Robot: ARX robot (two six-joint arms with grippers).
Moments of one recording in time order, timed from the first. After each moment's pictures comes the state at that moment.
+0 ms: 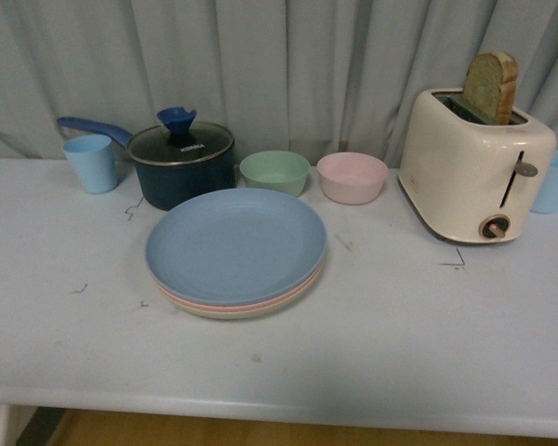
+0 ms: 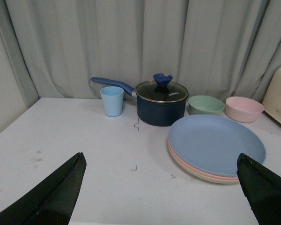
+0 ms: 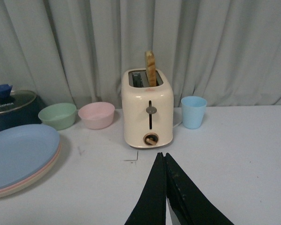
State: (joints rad) left arm 0.00 0.00 0.01 0.00 0.00 -0.01; right arm -0.01 0.45 0.01 0.44 0.00 0.01
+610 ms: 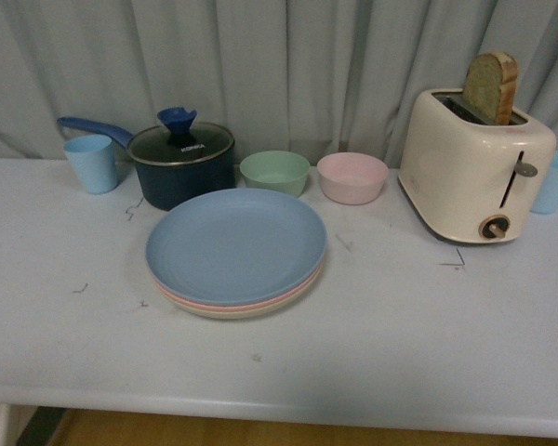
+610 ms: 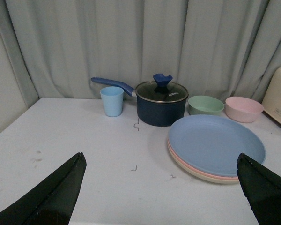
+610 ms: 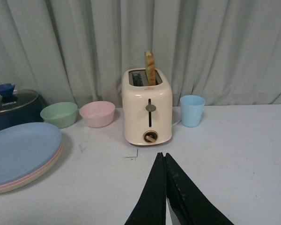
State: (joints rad) left arm 0.00 0.00 0.01 0.00 0.00 -0.01; right arm -0.01 0.21 0.01 0.21 0.00 0.01
